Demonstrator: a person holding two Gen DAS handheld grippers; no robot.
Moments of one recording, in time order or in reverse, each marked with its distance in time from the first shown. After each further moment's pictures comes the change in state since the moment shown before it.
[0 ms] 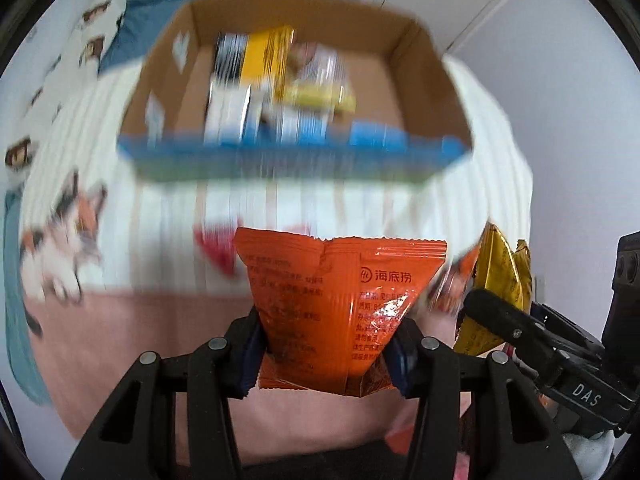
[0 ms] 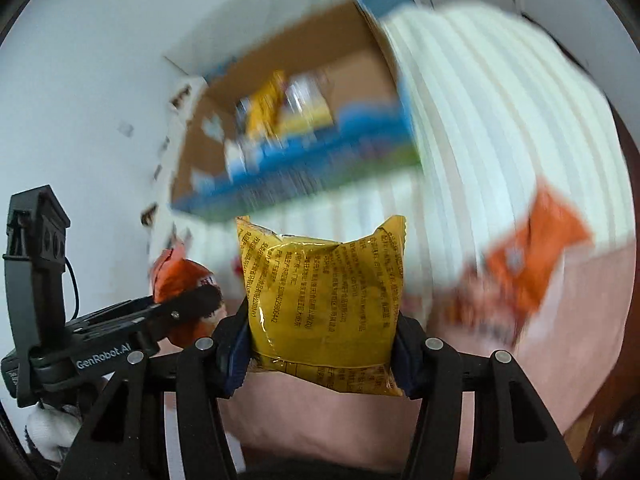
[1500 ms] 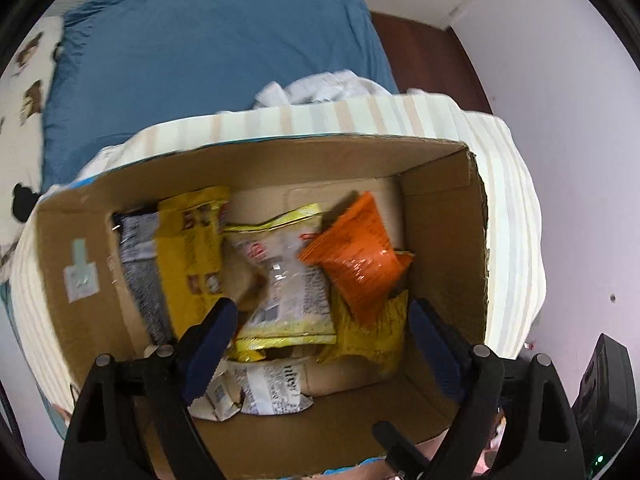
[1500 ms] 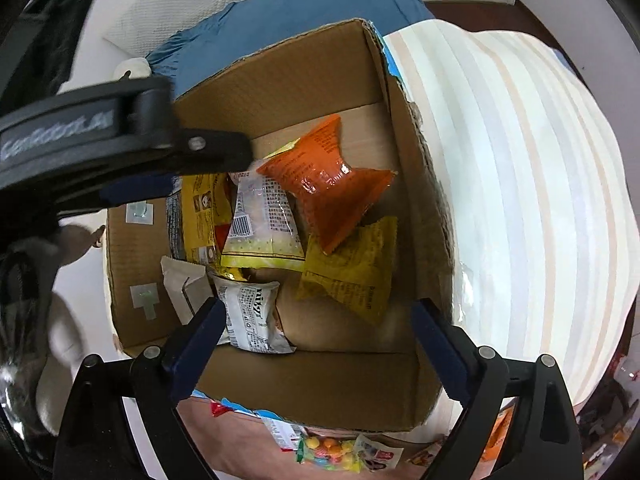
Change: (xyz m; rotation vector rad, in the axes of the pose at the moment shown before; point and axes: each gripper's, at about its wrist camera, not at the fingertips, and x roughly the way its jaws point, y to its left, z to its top) left arm 0.076 0.000 0.266 0.056 0.206 0.018; right arm 0.101 0.007 0.198 0.044 0.202 -0.193
